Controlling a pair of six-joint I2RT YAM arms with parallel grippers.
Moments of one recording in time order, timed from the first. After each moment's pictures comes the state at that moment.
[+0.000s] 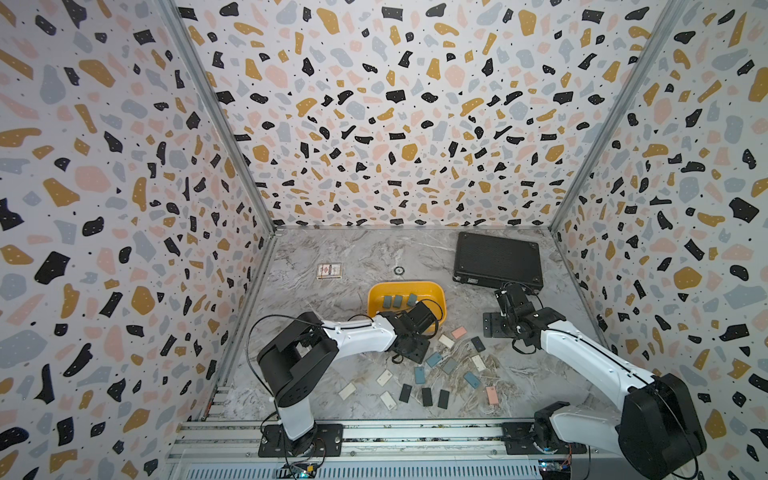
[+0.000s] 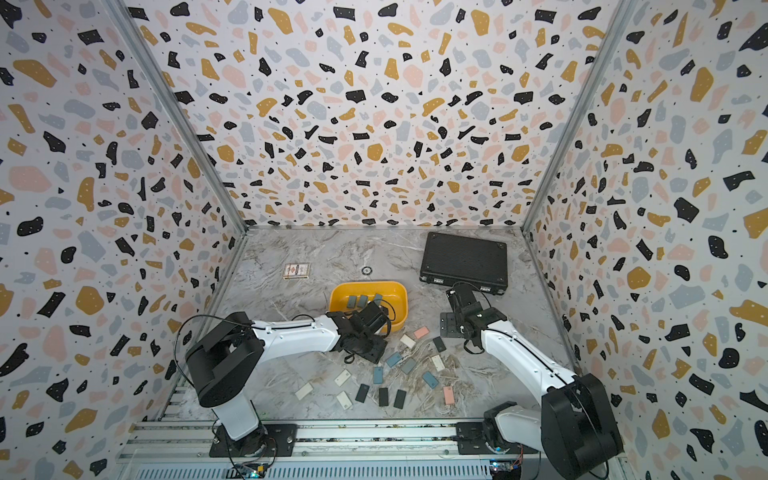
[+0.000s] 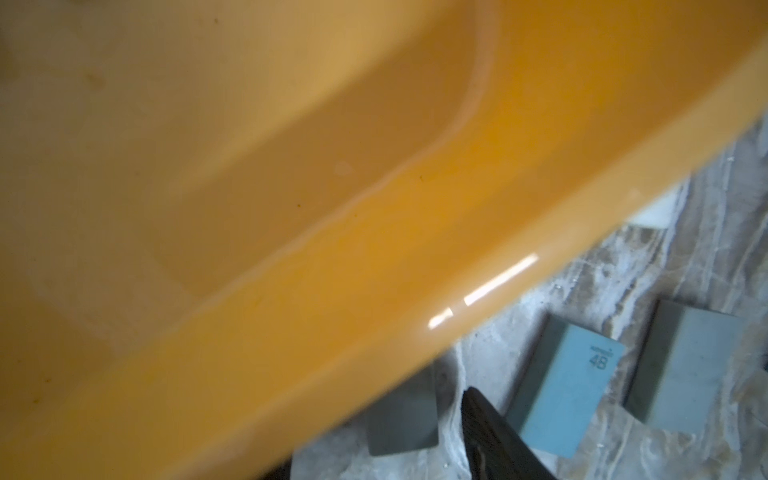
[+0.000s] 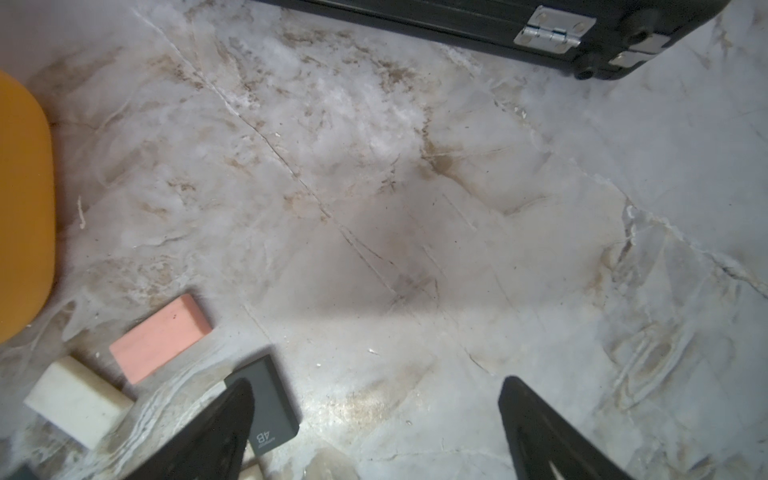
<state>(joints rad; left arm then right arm) -0.92 1.76 1.02 -0.48 -0.03 -0.40 0.41 1.22 0.74 -0.62 0.25 0.36</state>
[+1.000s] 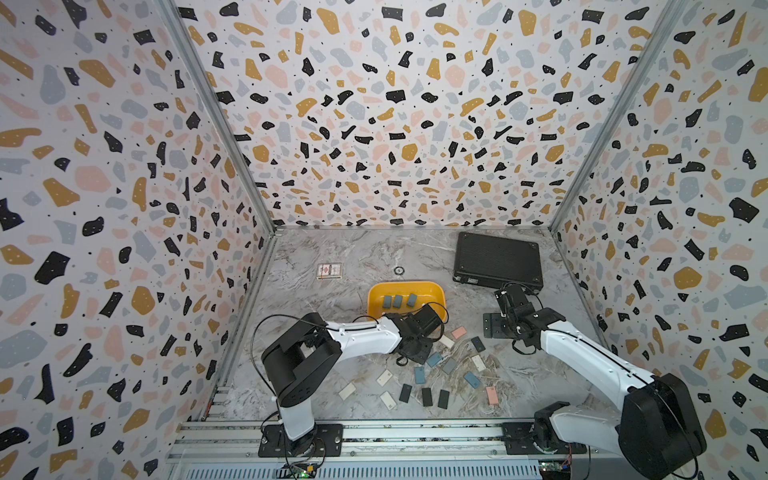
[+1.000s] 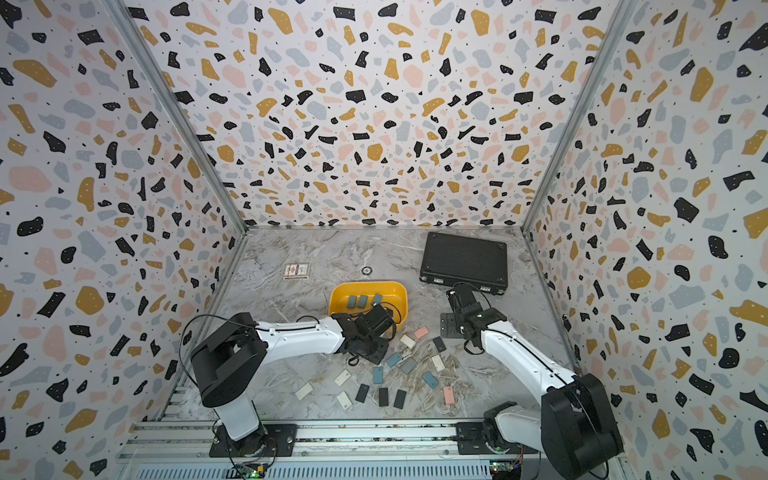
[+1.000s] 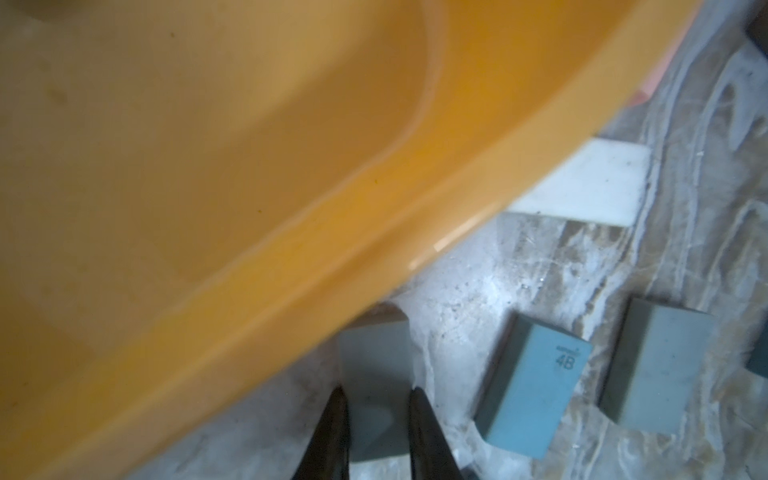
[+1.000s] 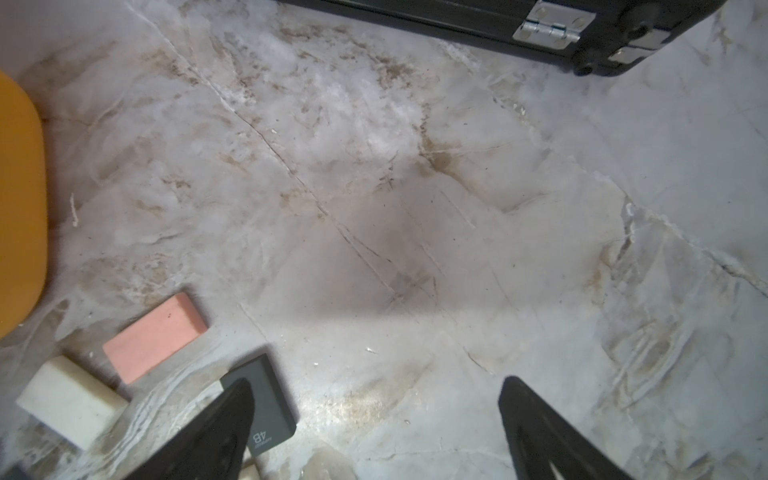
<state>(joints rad) -0.95 1.76 1.05 -0.52 -0.07 -0.40 0.41 1.22 0.74 -0.62 0.25 0.36</state>
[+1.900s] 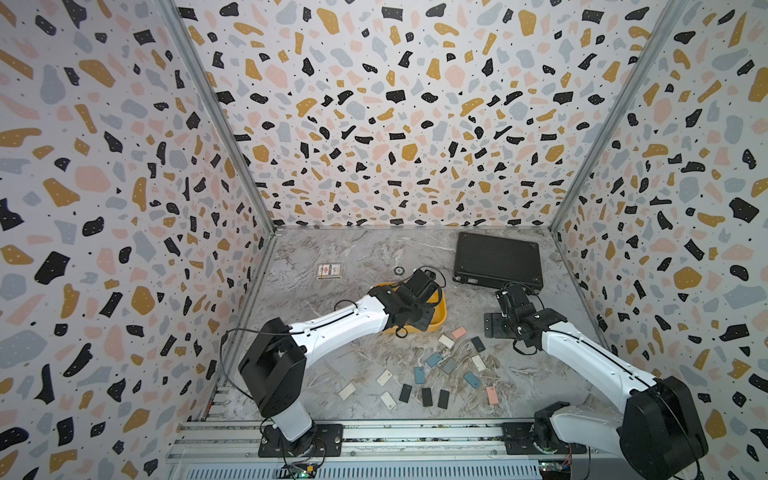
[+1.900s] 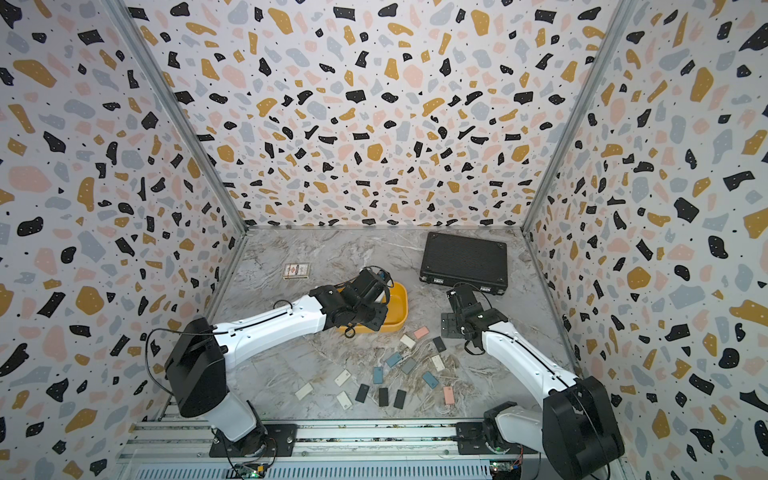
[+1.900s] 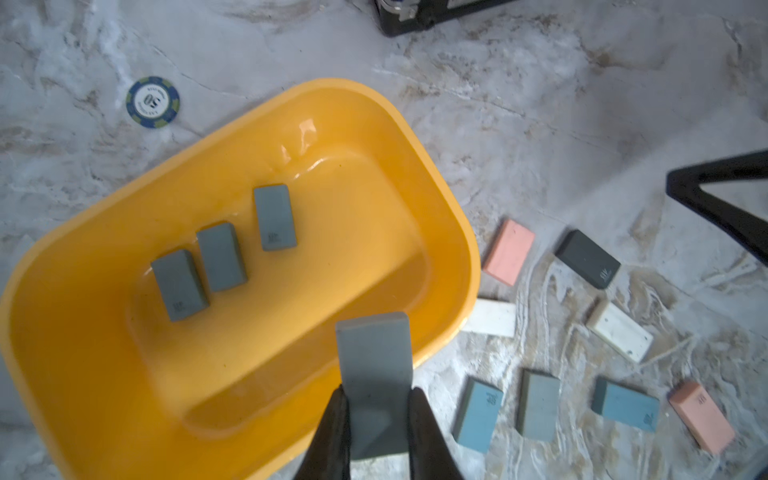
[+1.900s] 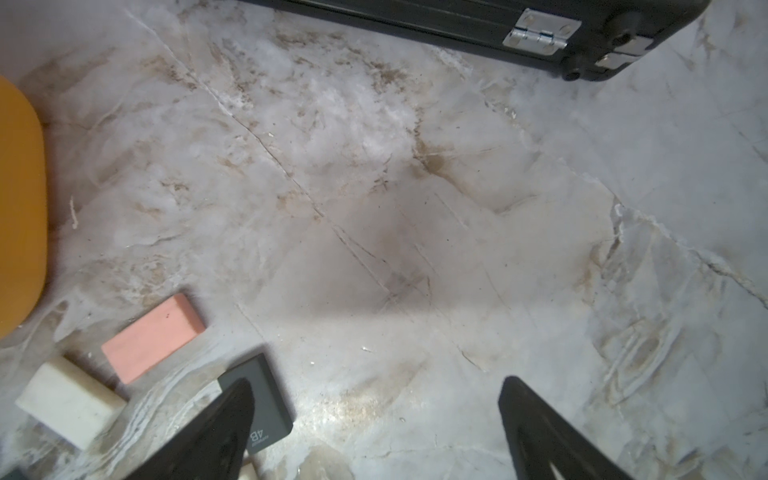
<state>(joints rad) -0.85 1.69 1.31 -0.62 -0.11 -0.29 0.41 1.21 0.74 -0.63 0.26 0.36</state>
